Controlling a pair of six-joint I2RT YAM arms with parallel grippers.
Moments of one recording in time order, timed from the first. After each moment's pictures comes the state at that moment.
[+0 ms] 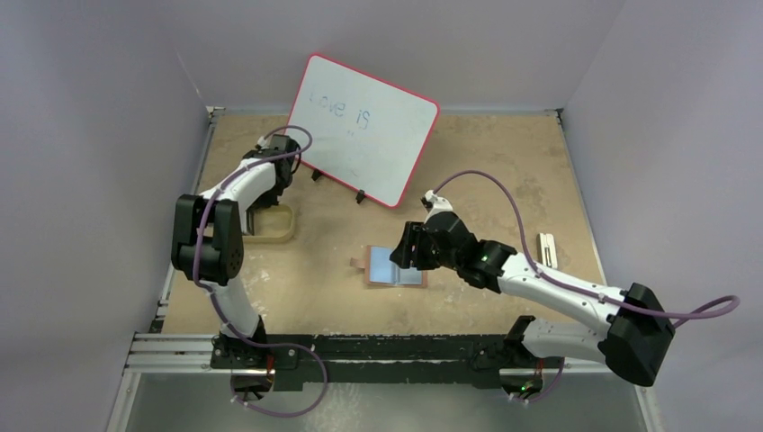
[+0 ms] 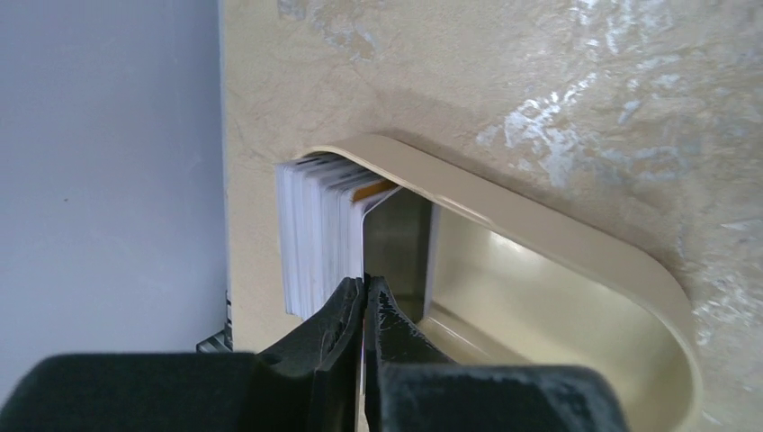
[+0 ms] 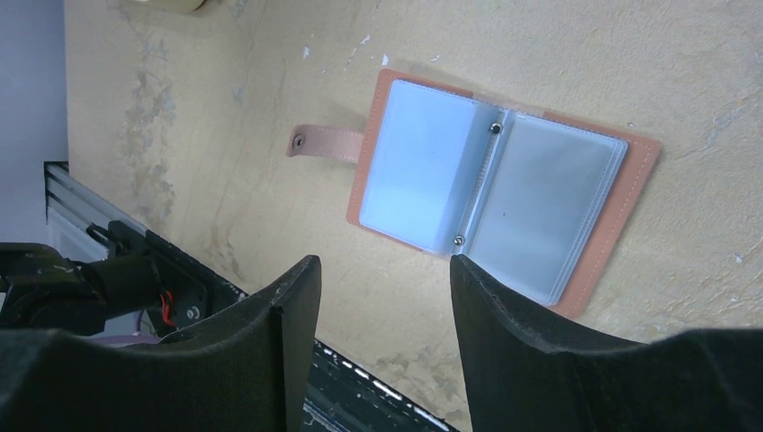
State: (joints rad) left arm -0.15 1.82 1.29 -0.79 -0.72 -0.17; right arm 0.88 1.14 0.72 -0.25 0.09 0.79
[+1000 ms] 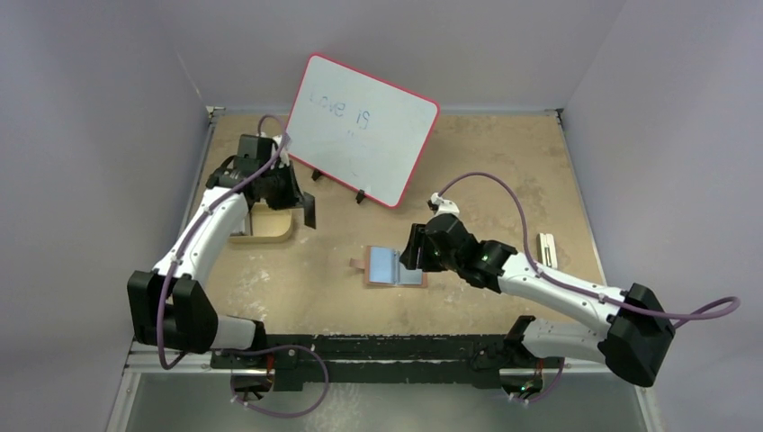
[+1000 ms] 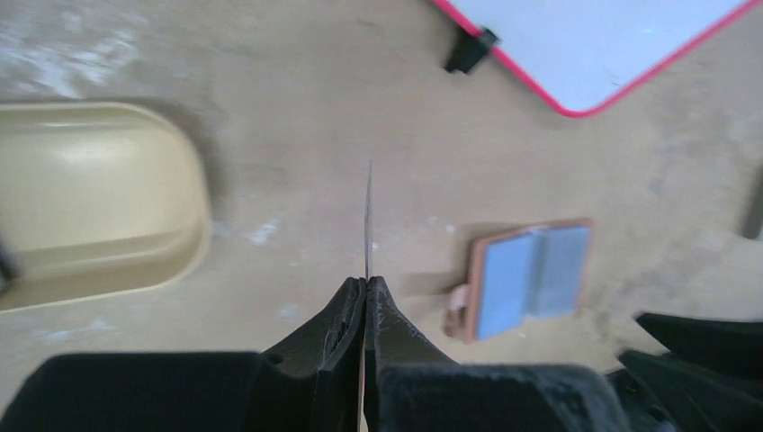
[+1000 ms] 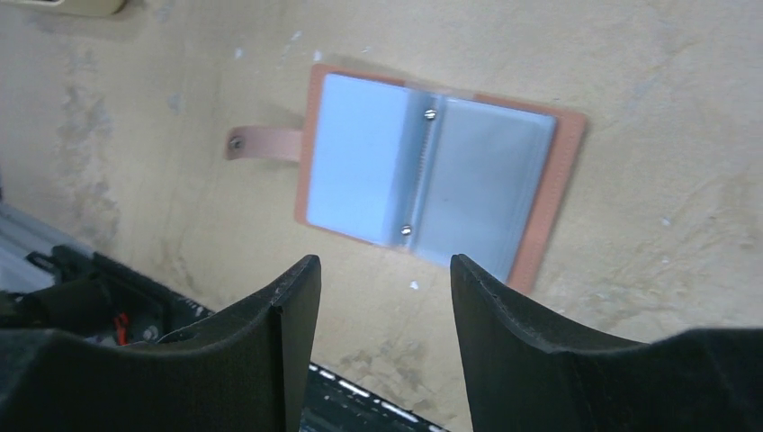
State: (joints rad) left arm -0.15 1.39 1.20 -0.77 0.17 -0.32; right arm 0.88 1.13 0.71 -0.33 0.15 0.80
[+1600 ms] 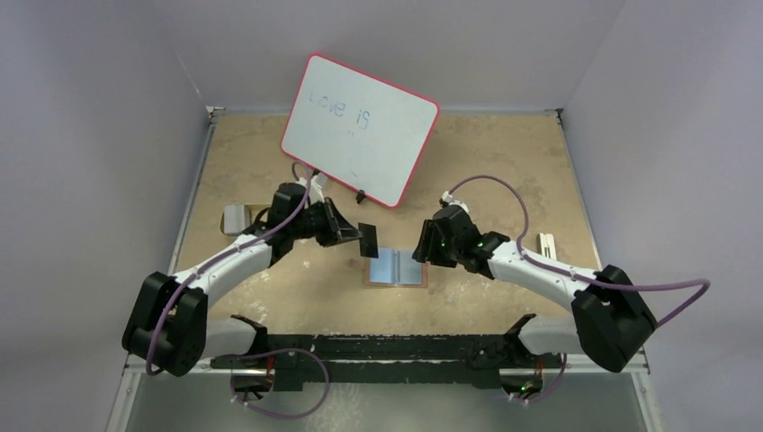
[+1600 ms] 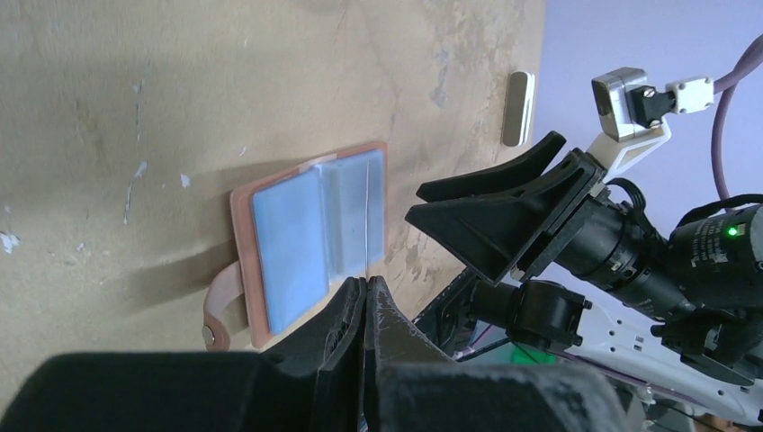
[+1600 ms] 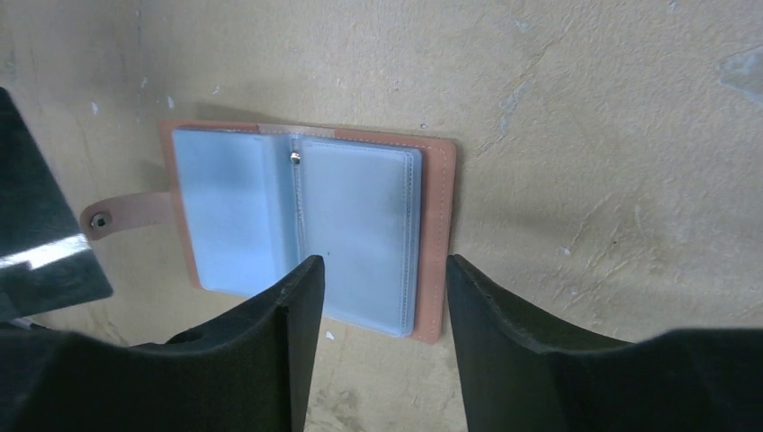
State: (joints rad) left arm -0.40 1.26 0.68 -0.04 0.54 -0.86; right arm 0.68 1.27 0.66 -0.28 0.08 0.78
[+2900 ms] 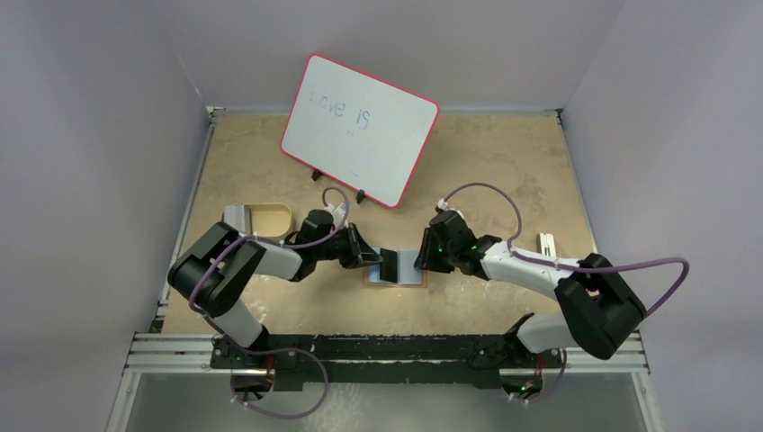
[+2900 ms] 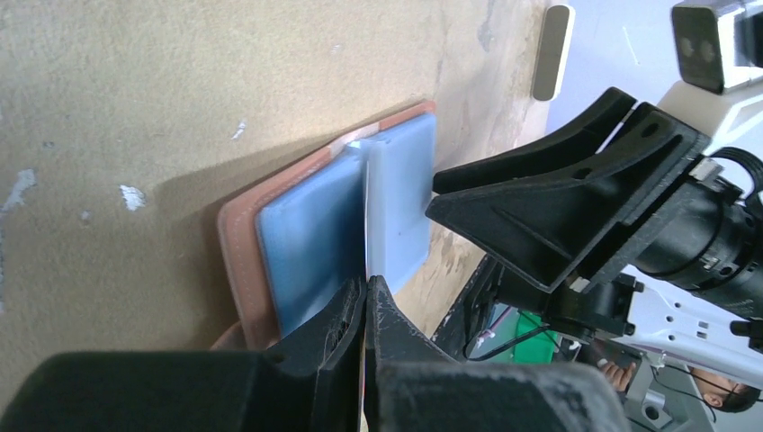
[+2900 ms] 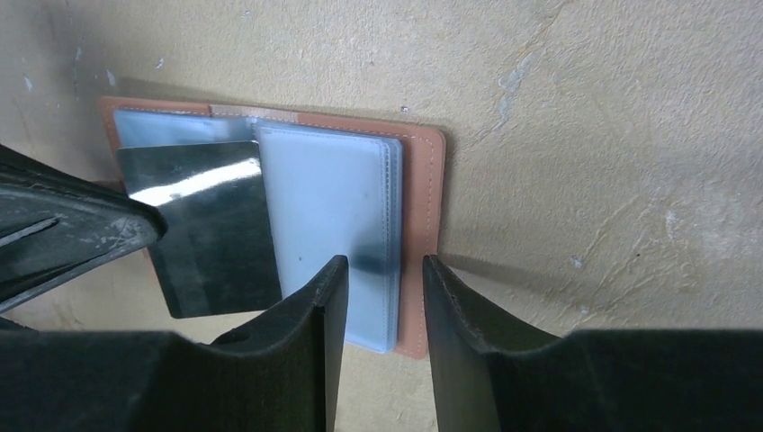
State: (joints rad) left arm -0.56 1.63 0.46 0.60 0.55 -1.01; right arm 0.69 1.37 0.61 -0.20 0.03 0.78
